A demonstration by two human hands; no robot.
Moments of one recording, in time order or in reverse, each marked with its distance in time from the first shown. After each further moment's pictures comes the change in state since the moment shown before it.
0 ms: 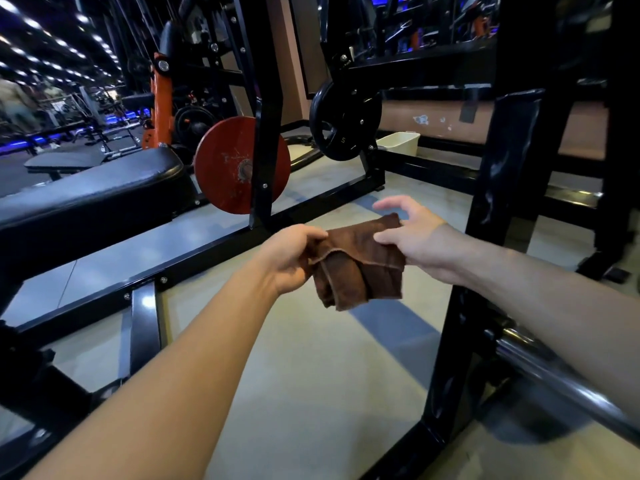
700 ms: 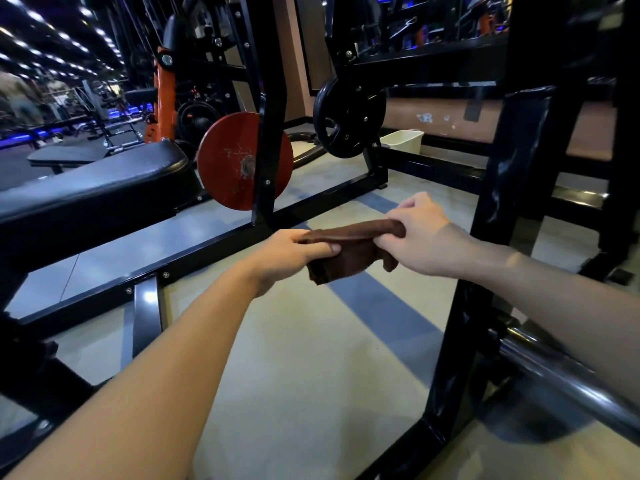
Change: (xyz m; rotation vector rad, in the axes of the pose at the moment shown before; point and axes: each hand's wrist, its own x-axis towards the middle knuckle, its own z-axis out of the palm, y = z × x) left_hand -0.008 -0.004 -0.030 0.640 -0.072 0.234; right_hand -0.001 -0.002 -0.009 -0.868 0.038 -0.282
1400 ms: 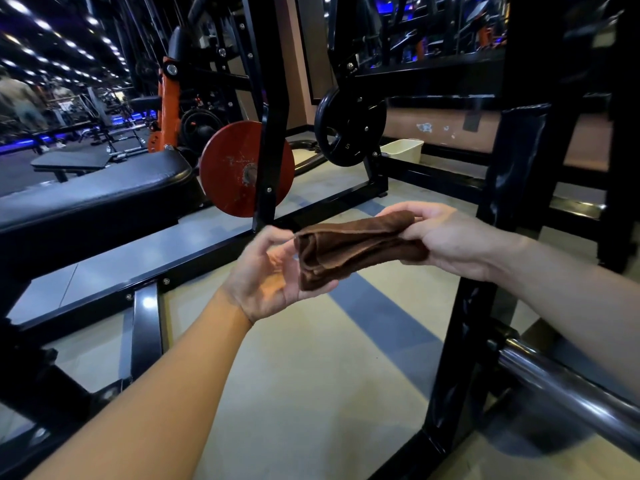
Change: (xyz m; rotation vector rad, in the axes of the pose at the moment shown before) left_hand -0.026 -0.007 -0.011 -1.019 -0.414 -0.086; right_hand -0.005 0.001 -0.027 0.927 -0.235 0.142
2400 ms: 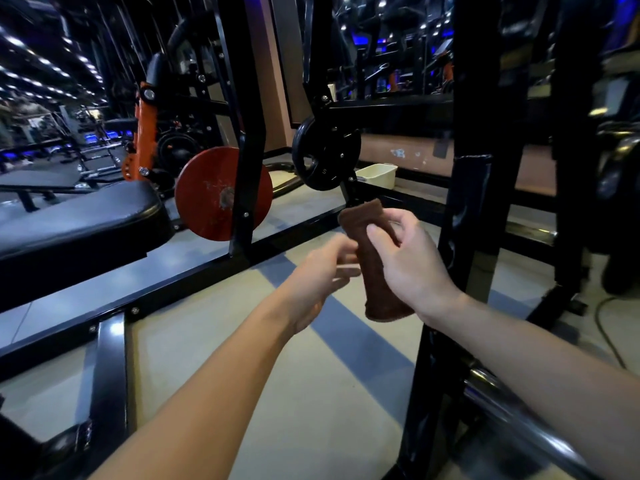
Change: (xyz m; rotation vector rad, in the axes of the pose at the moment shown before) left_hand 0.067 -0.018 0.087 0.627 0.263 0.223; right_hand -0.007 -0.004 0.019 -0.101 0.549 -0.309
